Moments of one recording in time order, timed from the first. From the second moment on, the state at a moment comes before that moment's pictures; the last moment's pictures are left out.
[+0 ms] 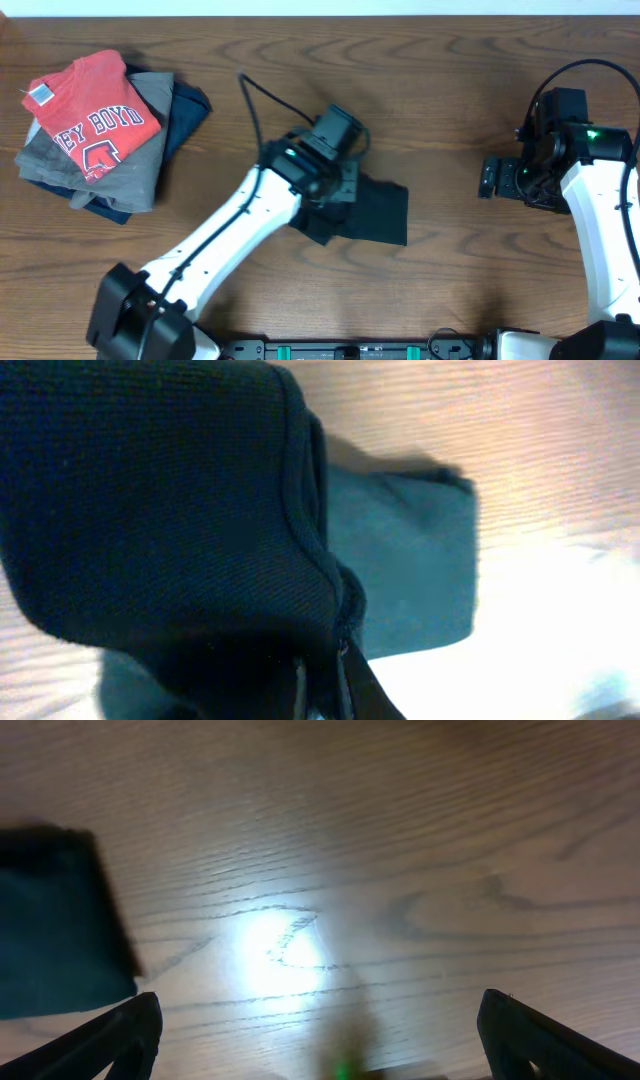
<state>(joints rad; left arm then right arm) -0.68 1.62 1.30 -0.85 0.08 -0.56 -0.08 1.46 1.26 -1.25 0.02 0.16</state>
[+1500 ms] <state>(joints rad) -0.63 1.62 1.55 -0.97 0.01 -0.43 0.24 1.57 0.68 -0.47 -0.31 0.25</state>
